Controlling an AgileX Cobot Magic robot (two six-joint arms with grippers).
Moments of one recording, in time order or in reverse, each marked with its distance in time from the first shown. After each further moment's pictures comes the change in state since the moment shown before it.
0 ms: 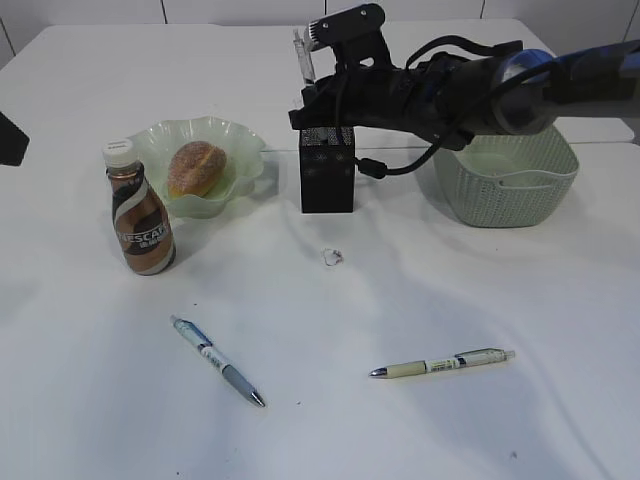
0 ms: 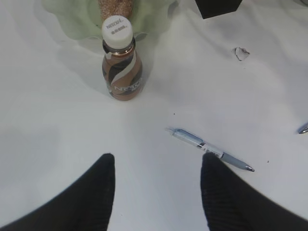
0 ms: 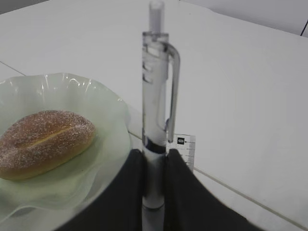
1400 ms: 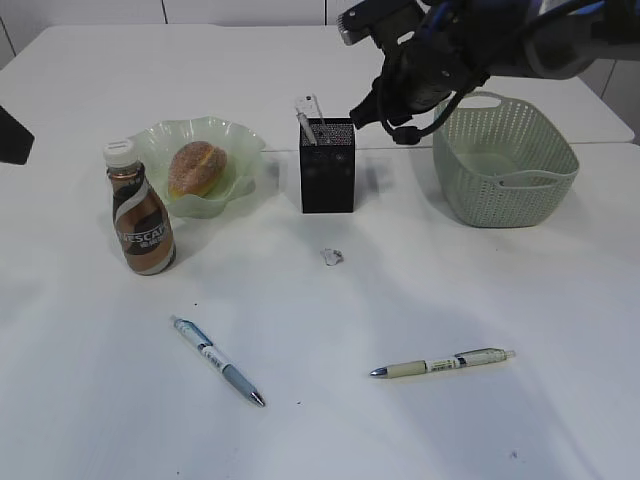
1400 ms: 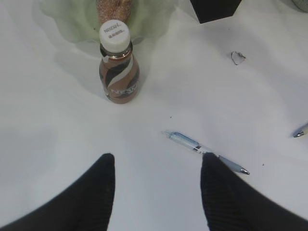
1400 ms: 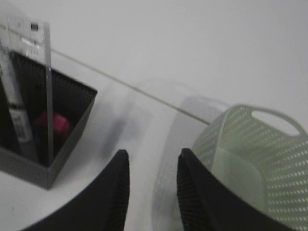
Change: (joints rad) left arm 0.000 0.000 0.000 -0.018 -0.009 0.000; right arm 0.034 -0.141 0.000 0.021 0.662 -0.144
